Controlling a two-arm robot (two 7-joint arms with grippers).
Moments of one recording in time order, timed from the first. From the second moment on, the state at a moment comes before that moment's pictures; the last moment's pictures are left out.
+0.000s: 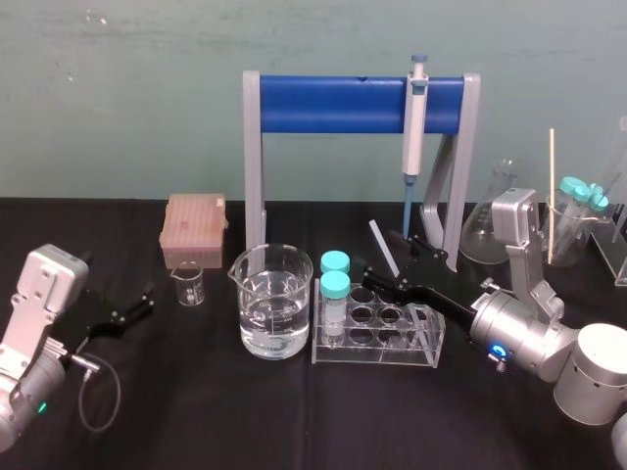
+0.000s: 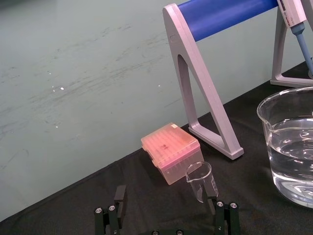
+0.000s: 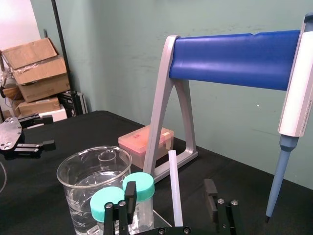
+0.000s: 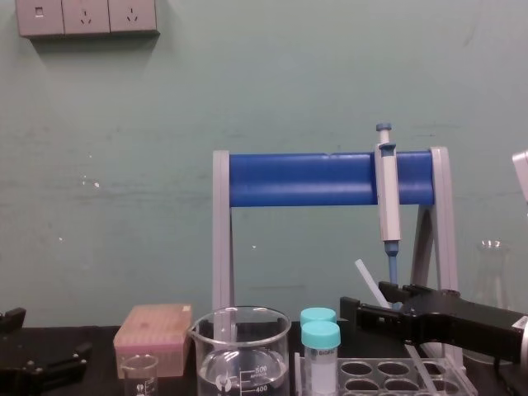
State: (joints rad) left arm -0.20 0.60 0.45 -1.41 -0.25 -0.12 0.03; right arm 0.49 0.33 -0.45 -1.04 0.48 -0.16 0.59
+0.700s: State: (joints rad) left arm -0.20 0.60 0.45 -1.41 -0.25 -0.12 0.03; right arm 0.49 0.33 -0.45 -1.04 0.48 -0.16 0.59
